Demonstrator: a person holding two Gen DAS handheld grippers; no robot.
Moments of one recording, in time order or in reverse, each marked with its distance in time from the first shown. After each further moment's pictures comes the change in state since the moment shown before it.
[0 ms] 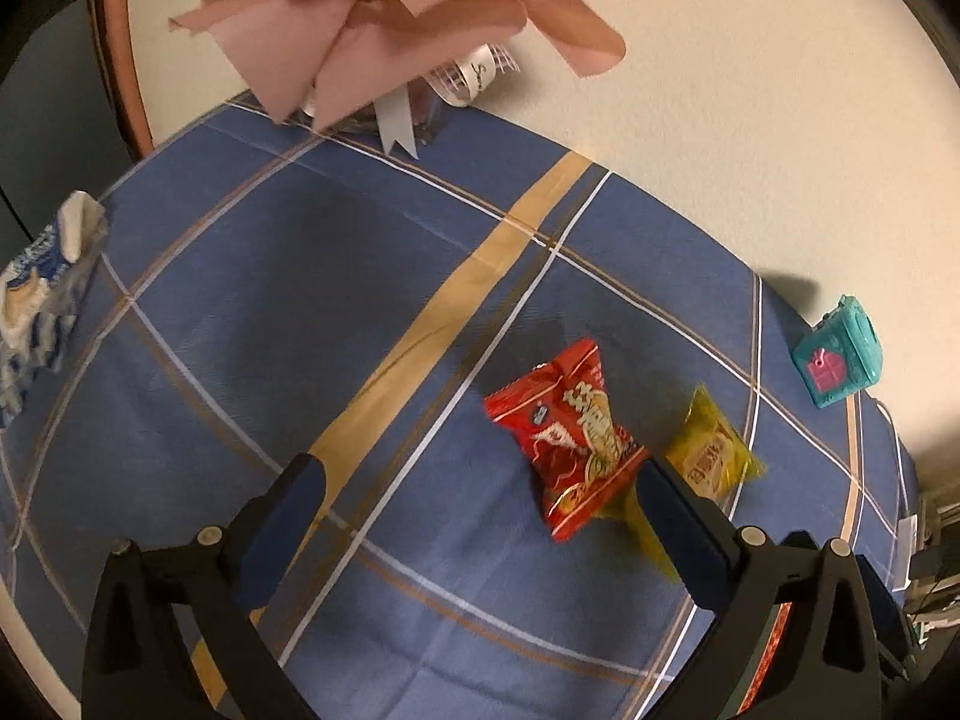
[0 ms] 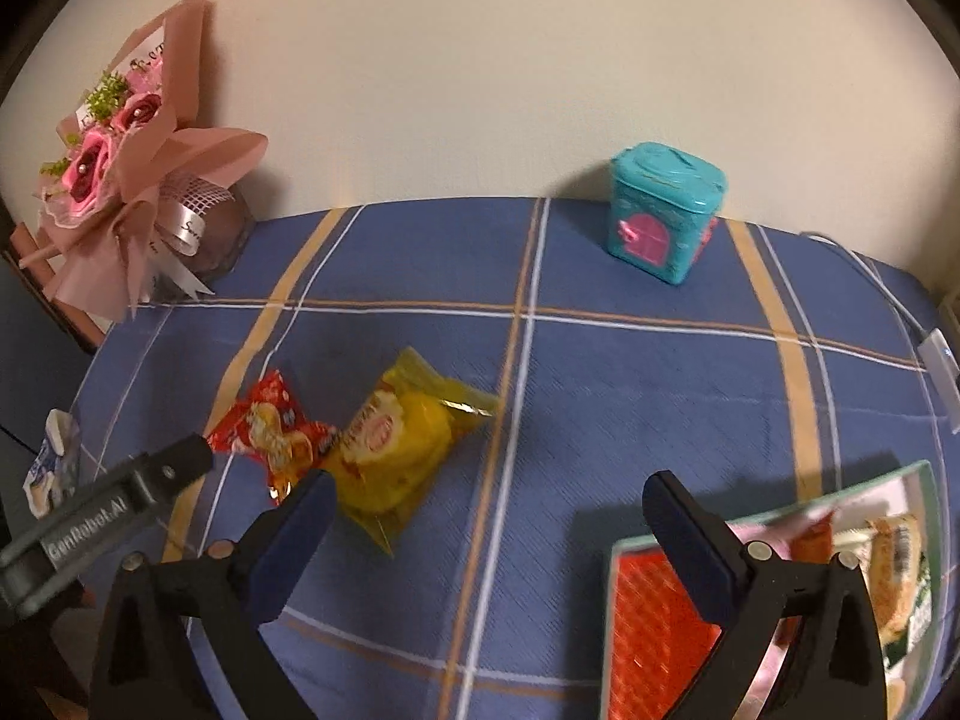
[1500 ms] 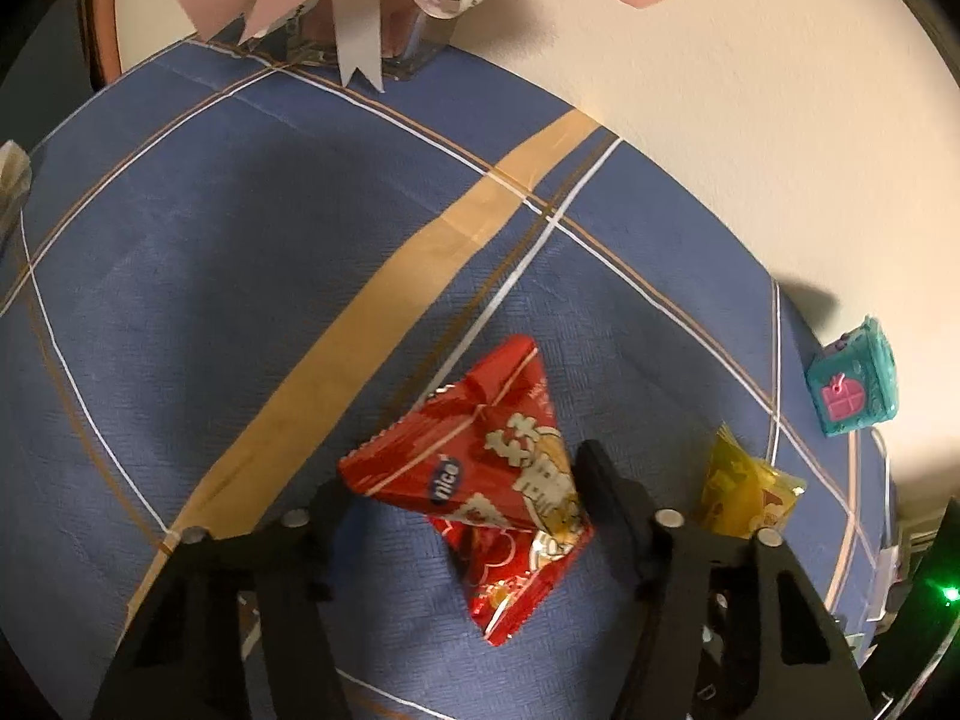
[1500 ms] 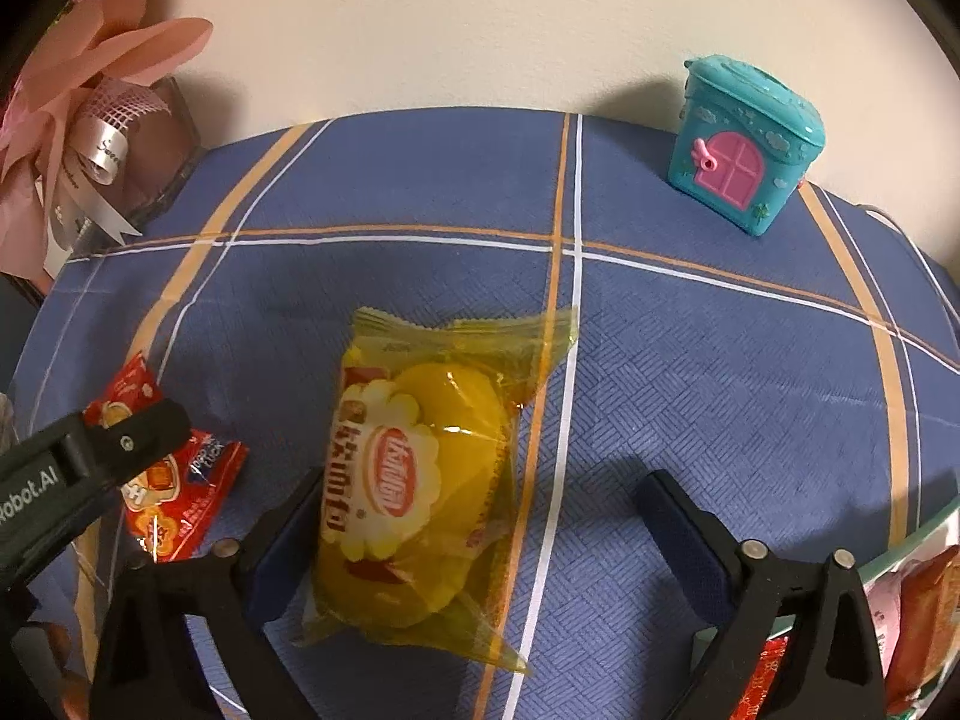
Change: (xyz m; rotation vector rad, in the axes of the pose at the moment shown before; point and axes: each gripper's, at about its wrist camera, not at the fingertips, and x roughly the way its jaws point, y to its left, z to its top) left arm 0.065 0.003 0.013 -0.063 0.064 -0.099; right arm 0.092 0.012 -0.002 -0.032 0.107 -0.053
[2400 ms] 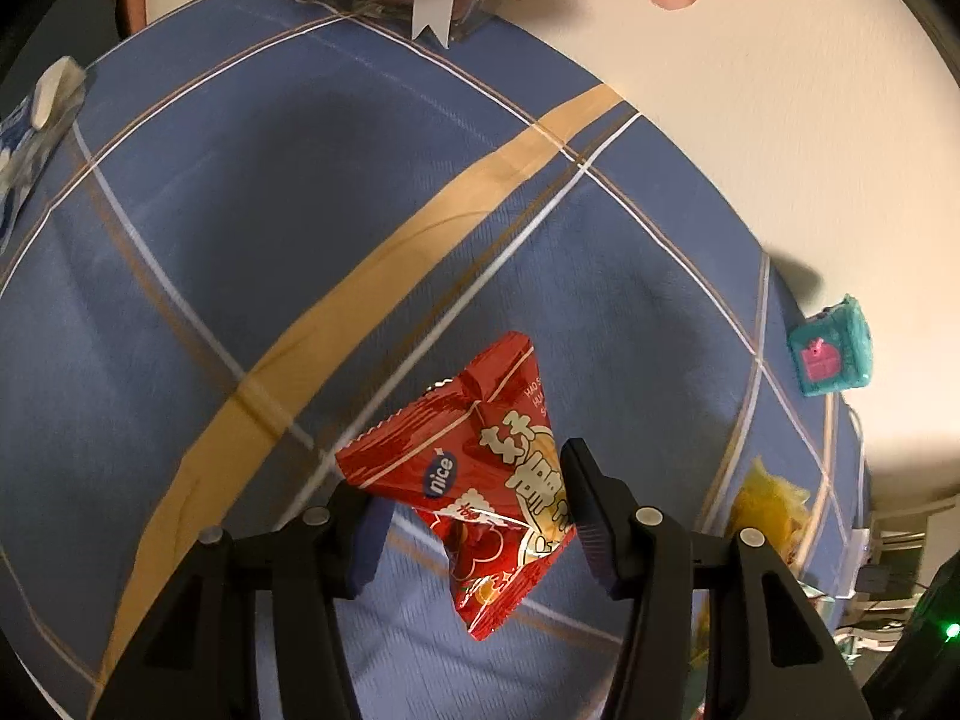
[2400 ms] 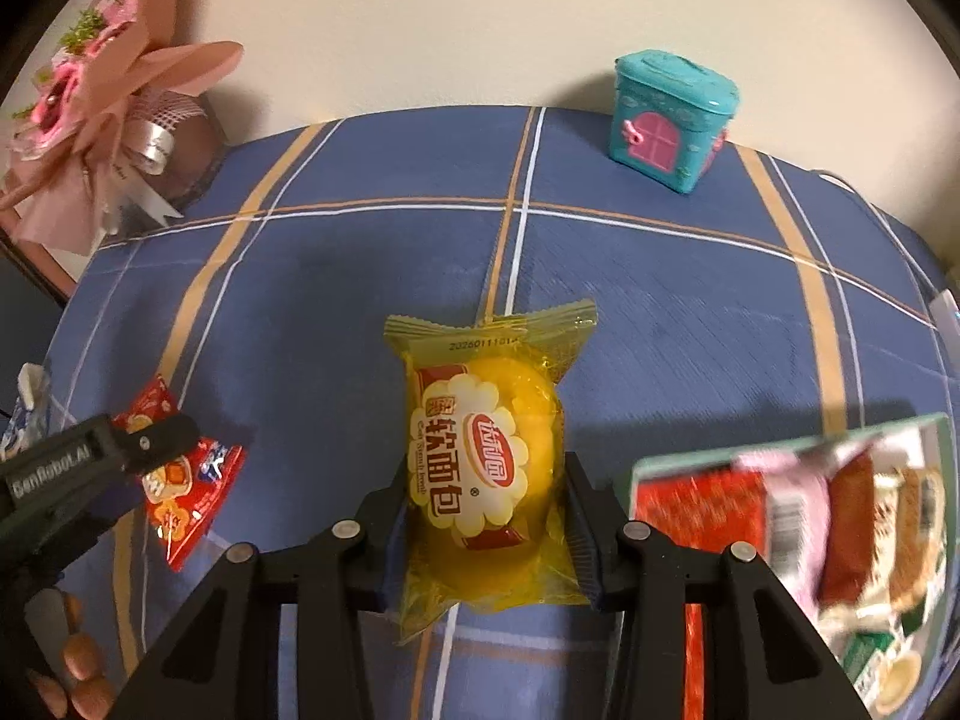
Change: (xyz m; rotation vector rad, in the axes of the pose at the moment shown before) left arm -0.040 0.023 -0.037 -0.078 0.097 -0.026; right arm -0.068 -0.021 -0.043 0.020 0.036 0.022
